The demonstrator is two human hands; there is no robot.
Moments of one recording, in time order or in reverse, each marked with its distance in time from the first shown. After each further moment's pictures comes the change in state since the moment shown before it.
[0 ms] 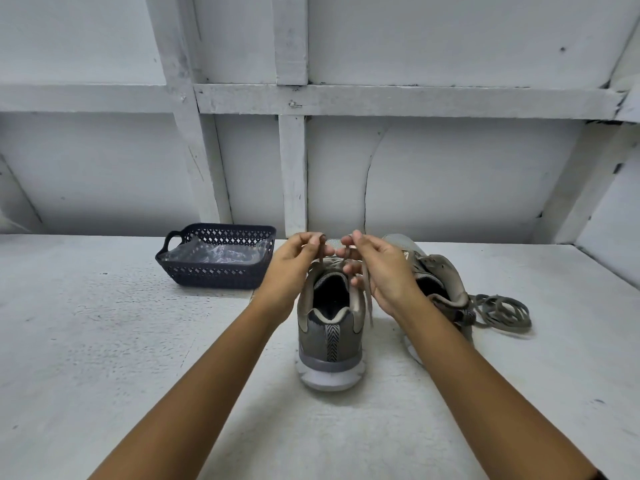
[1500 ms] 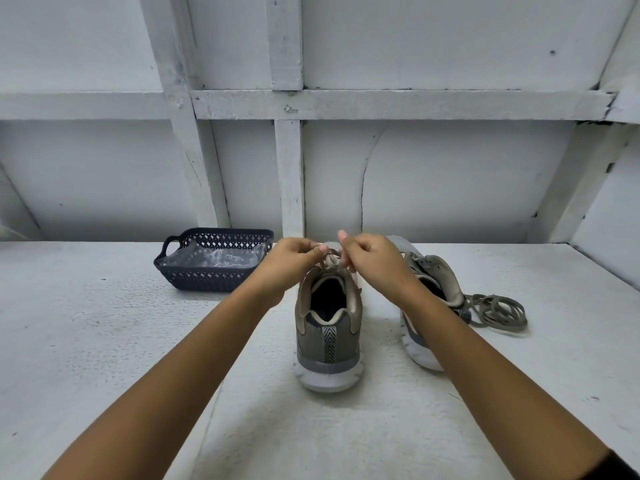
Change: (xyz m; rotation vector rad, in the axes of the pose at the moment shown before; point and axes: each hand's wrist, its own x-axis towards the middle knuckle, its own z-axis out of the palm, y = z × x) left_hand 0.021 0.011 -0.010 0.416 -0.152 -0.105; right_hand 0.001 -0.015 -0.005 -0.784 -0.034 -0.227
